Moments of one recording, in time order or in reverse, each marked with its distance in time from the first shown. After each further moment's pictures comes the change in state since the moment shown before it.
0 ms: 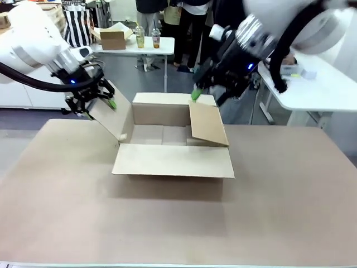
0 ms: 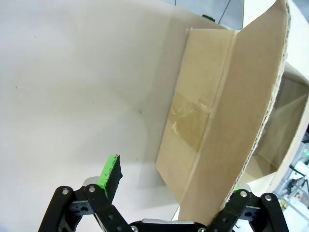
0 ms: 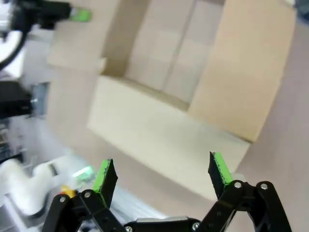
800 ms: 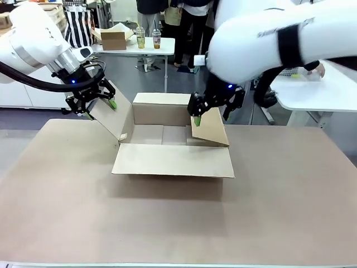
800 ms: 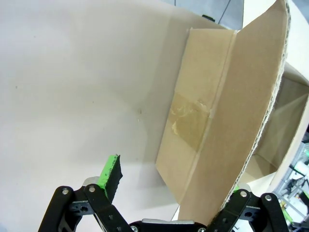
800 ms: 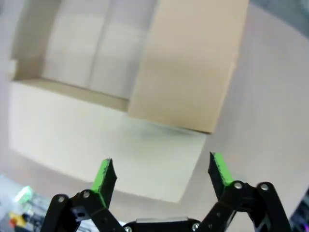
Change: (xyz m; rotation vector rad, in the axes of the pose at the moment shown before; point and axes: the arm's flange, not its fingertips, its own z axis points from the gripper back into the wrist) left arm 0.000 0.000 0.000 0.000 0.000 0.000; right arm -0.005 0.023 -0.059 -0.429 0.104 -0.037
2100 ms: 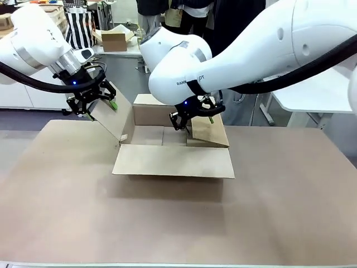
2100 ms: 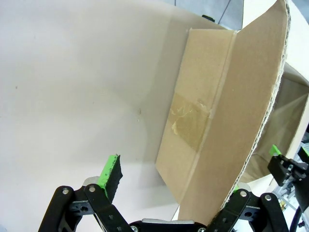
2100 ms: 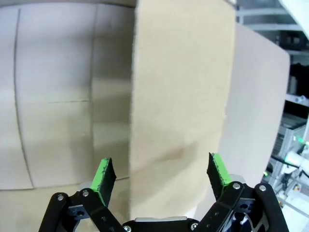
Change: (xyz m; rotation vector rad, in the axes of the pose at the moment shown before) left arm 0.000 0.000 0.000 0.000 0.000 0.000; right arm 0.110 0.058 -0.114 -0.479 0.133 -0.097
